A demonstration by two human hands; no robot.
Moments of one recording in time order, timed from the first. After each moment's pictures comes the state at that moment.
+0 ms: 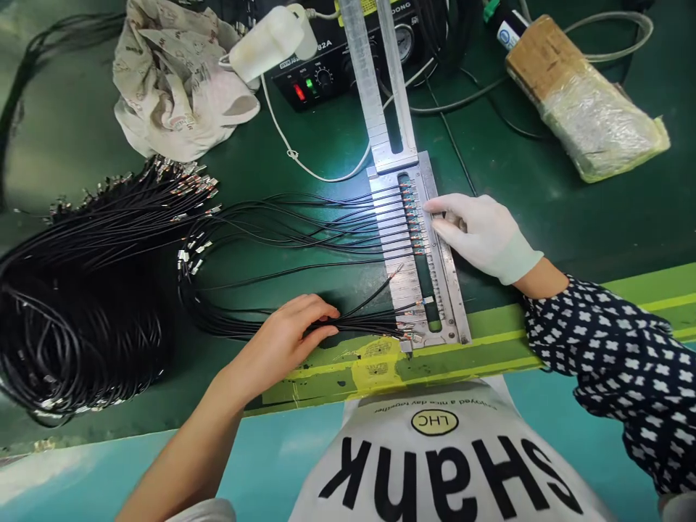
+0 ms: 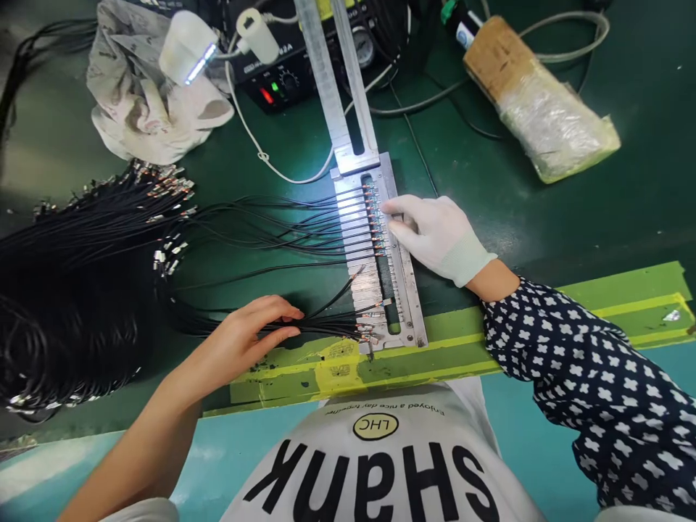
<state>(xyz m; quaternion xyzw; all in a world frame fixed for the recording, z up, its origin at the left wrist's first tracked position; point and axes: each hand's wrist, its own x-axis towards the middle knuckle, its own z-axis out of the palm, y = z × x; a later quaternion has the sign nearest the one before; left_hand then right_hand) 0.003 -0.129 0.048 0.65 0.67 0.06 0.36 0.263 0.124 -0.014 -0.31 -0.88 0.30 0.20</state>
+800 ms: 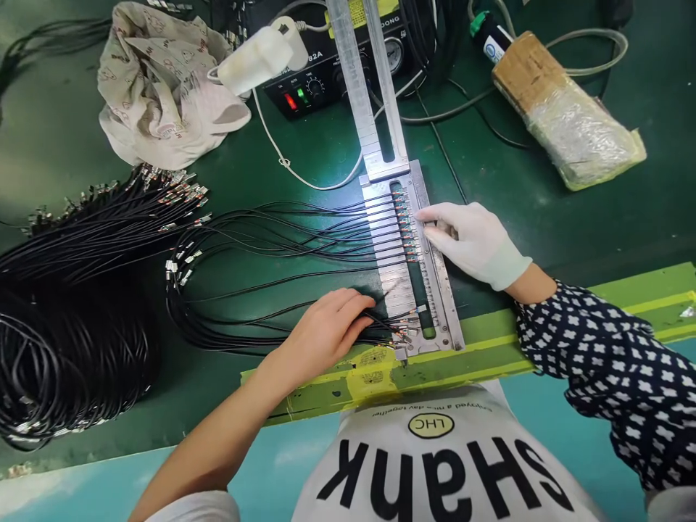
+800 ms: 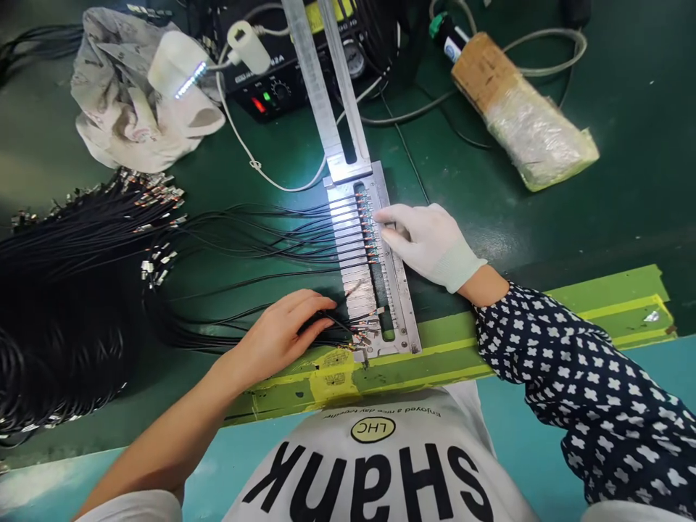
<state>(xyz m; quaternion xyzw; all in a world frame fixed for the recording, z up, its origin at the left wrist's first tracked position) 0.041 -0.089 0.030 0.72 0.61 0.11 0.30 0.264 0.125 -0.011 -0.31 -0.88 0.31 0.19</state>
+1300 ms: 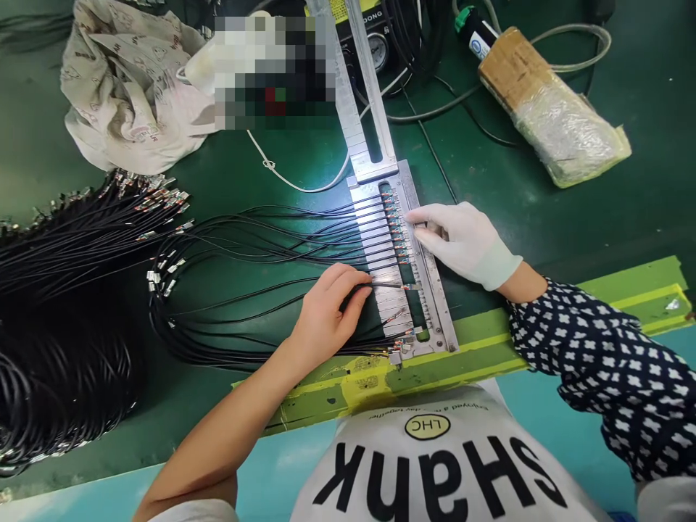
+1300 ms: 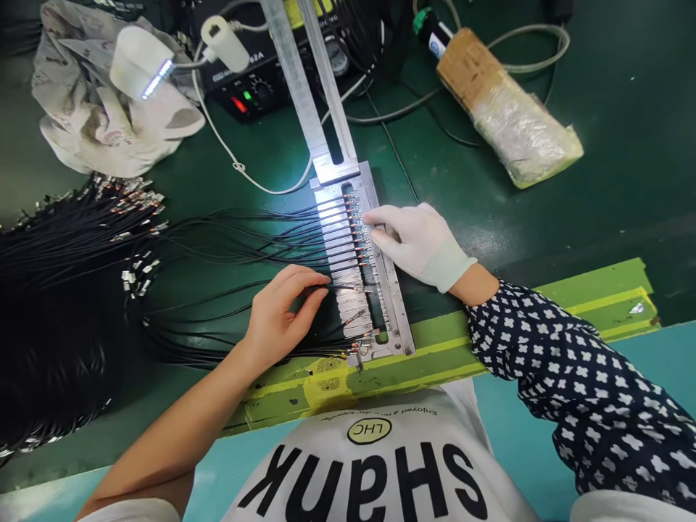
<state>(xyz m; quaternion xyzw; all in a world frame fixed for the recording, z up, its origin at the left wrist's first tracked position) 0.056 -0.056 0.011 0.68 0.64 0.29 0.21 0.264 0.127 -0.014 -0.30 -0.88 0.32 0.20</state>
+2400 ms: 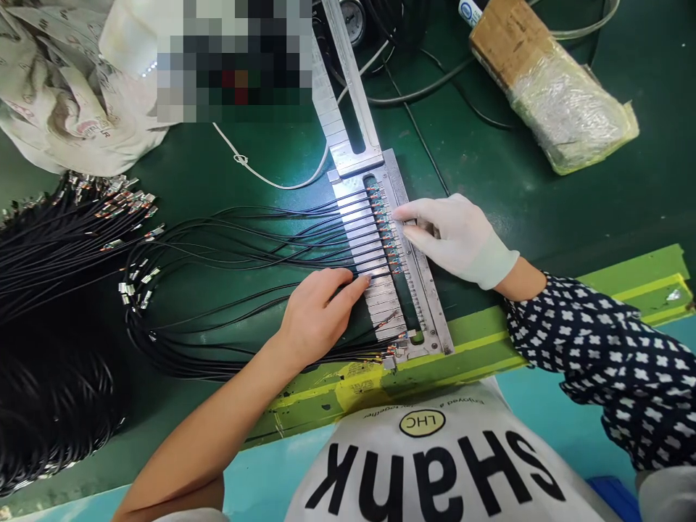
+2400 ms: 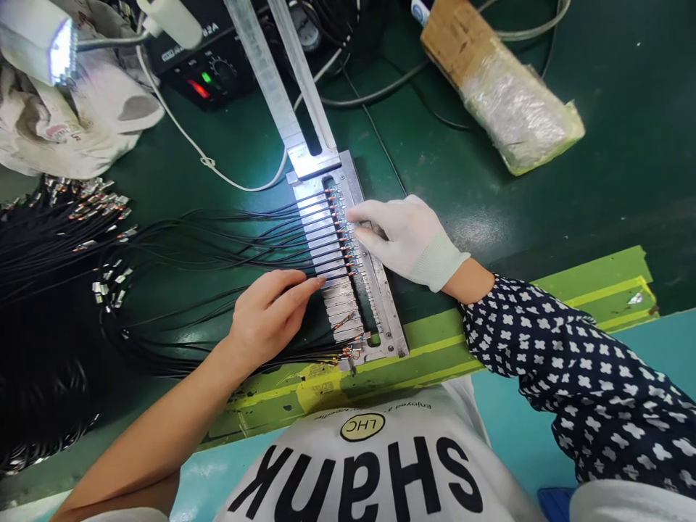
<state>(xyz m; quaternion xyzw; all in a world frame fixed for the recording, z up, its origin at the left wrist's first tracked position) 0.043 -0.047 -0.003 0.81 0.55 0.20 0.03 0.261 0.129 -0.015 -0.29 -0.87 0.34 0.20</state>
